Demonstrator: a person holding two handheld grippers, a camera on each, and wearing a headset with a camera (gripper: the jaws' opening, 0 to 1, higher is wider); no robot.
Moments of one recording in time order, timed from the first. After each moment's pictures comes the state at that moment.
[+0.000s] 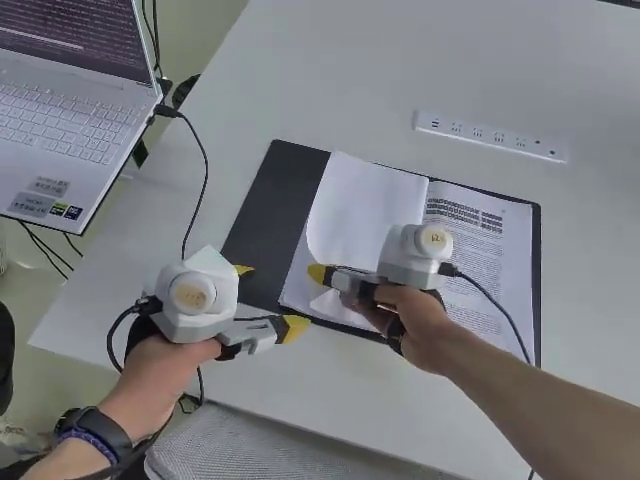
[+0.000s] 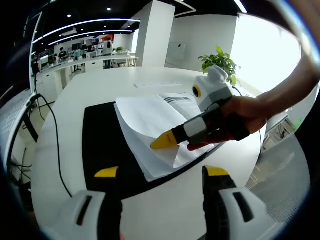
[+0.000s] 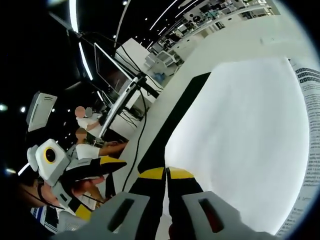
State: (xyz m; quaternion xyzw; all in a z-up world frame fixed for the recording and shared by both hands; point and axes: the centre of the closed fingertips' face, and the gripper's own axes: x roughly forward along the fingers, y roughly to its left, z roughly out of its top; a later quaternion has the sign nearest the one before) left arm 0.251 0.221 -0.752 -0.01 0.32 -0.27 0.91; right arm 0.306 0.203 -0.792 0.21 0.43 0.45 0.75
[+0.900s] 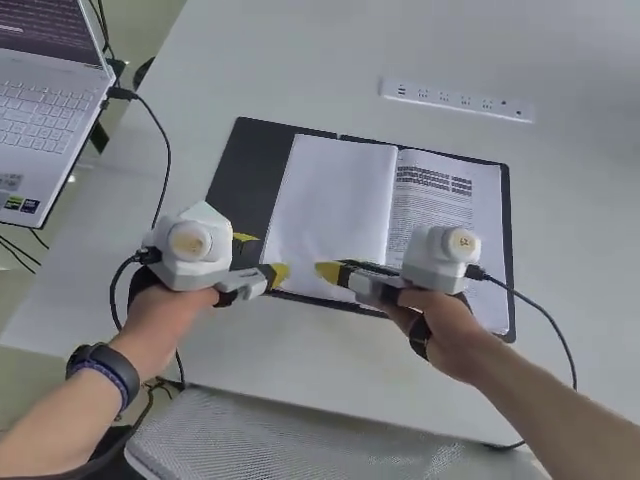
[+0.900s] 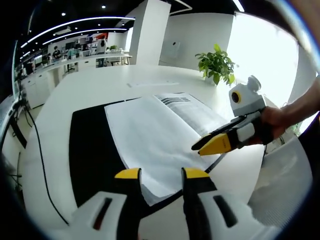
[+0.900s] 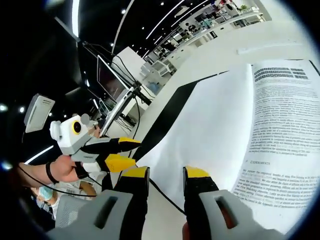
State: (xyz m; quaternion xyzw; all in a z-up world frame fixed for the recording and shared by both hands) left arm 0.293 0.196 -0.765 -0.01 0.33 -0.30 0.90; right arm 0.288 0.117 -0.779 0.22 0.39 0.43 0.79
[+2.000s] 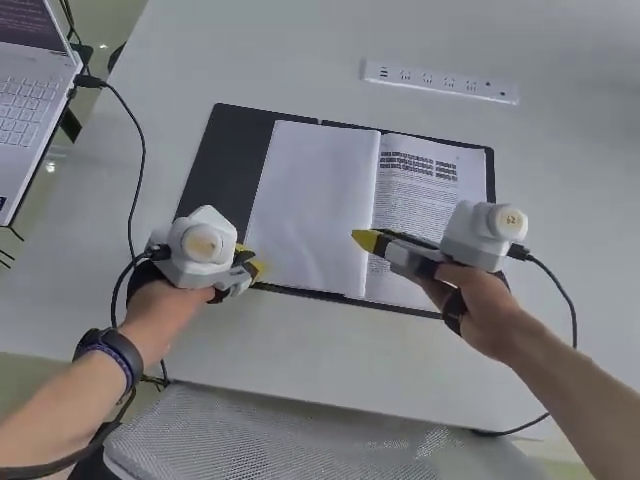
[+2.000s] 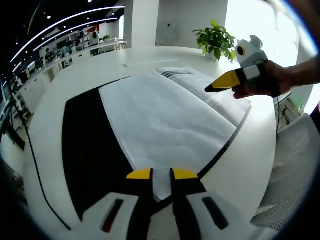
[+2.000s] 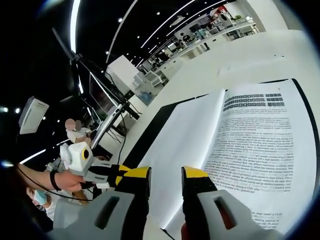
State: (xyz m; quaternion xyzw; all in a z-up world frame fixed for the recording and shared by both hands) left arm 0.284 0.198 -0.806 0.07 0.38 -0.29 0.87; right arm 0.343 0.067 -0.765 0.21 0.36 0.39 0.82
